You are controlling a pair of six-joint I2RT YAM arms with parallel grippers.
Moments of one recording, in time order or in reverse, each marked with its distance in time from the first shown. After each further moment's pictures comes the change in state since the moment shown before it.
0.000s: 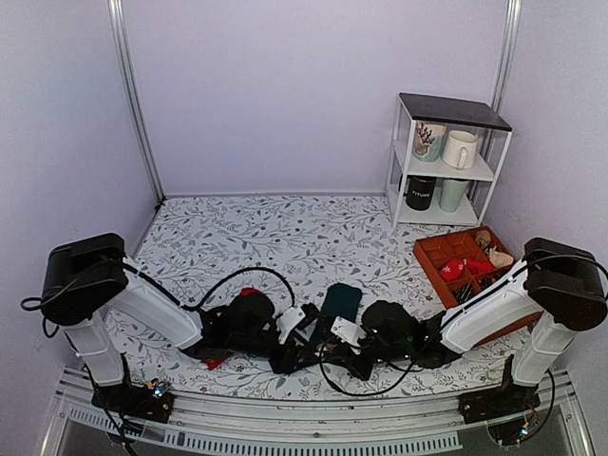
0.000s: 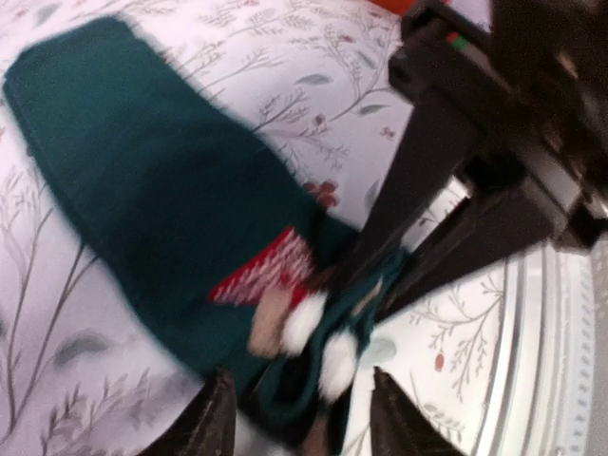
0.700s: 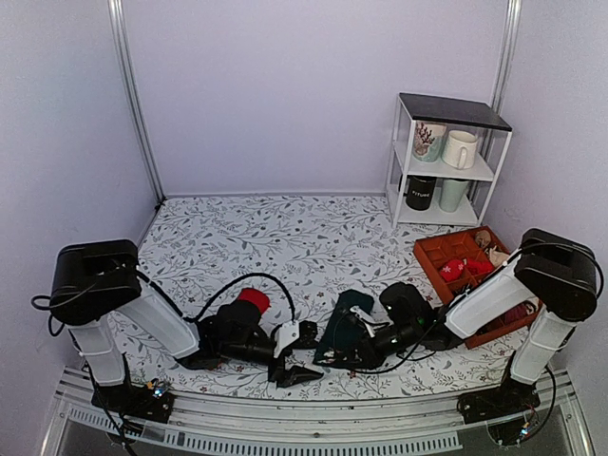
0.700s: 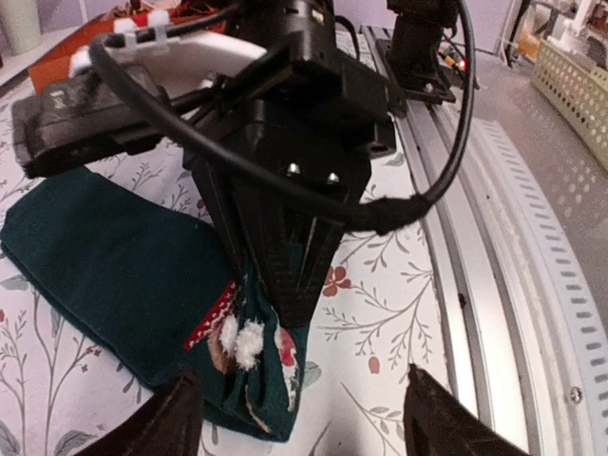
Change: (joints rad) left arm -0.017 0.020 -0.129 0.368 0.116 0.343; right arm -0.210 0.026 -0.053 0.044 -0.516 0.437
